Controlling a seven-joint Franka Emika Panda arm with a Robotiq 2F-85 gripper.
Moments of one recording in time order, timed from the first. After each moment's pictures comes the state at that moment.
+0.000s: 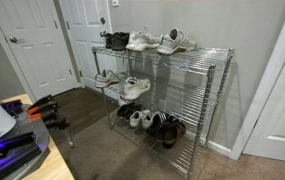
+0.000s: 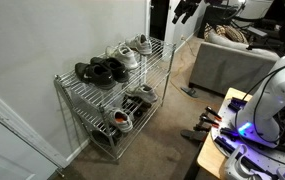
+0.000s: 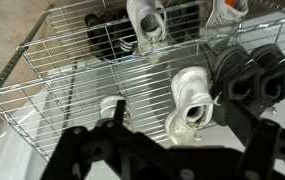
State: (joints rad) arm 0.02 -0.41 -0.12 -2.25 0.15 2.20 0.01
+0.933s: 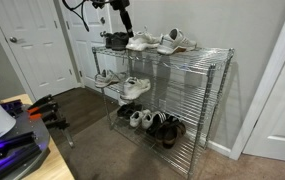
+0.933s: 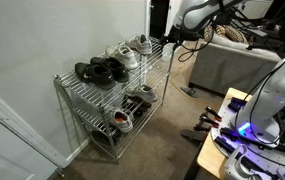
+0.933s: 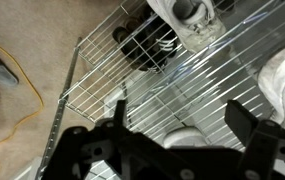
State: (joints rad) arm -0.08 -0.07 -0.02 -2.35 0.02 2.60 0.52
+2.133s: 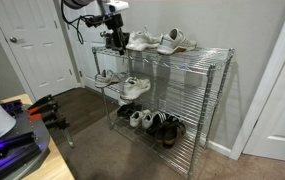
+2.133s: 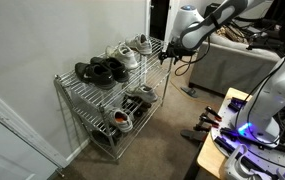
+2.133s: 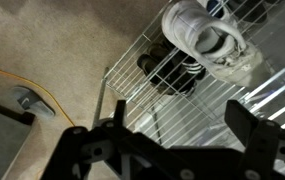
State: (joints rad) arm -0.03 0.03 0.00 -2.42 -0.15 2.65 0.88
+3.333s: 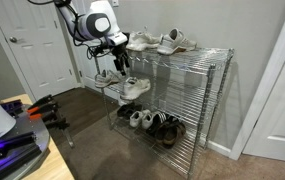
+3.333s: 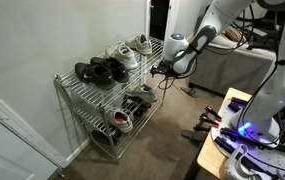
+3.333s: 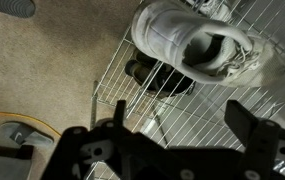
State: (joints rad) arm 0.15 0.37 -0.14 -2.36 -0.16 3.00 1.18
